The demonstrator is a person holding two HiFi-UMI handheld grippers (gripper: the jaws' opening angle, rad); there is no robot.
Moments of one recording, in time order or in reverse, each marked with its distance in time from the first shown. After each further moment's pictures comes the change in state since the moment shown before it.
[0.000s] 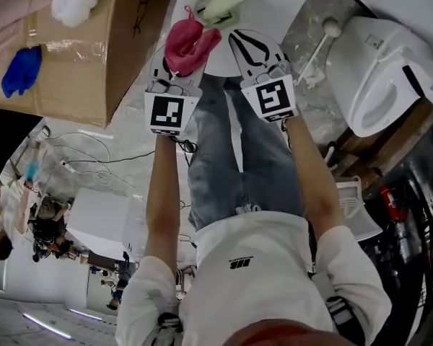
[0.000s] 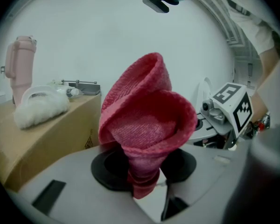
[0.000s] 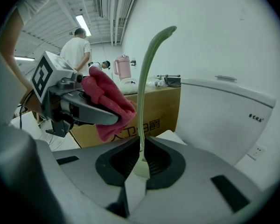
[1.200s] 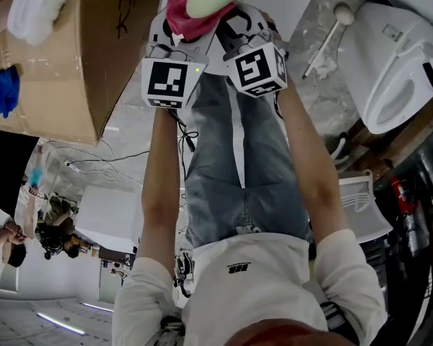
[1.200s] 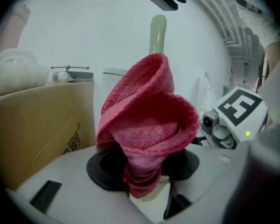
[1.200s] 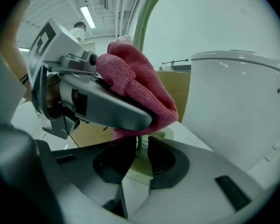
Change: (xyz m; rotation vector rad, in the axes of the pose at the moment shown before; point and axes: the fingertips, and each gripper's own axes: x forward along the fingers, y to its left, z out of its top) left arm 0.090 0.018 -0.043 0.010 -0.004 -0.061; right arm 0.089 -0.008 -0.064 -0.071 0.066 -0.001
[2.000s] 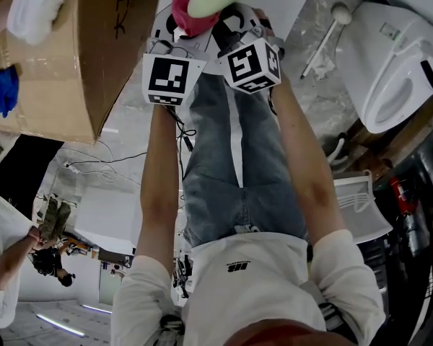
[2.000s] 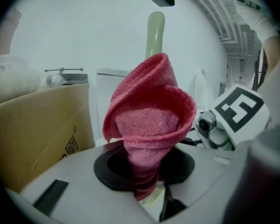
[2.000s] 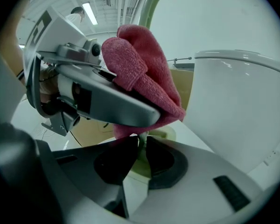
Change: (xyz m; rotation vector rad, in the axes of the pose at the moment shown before) left arm 0.007 -0.009 0.006 0.049 0.015 -0.022; right arm 0.004 0.001 -0.003 -0.025 0.030 0.012
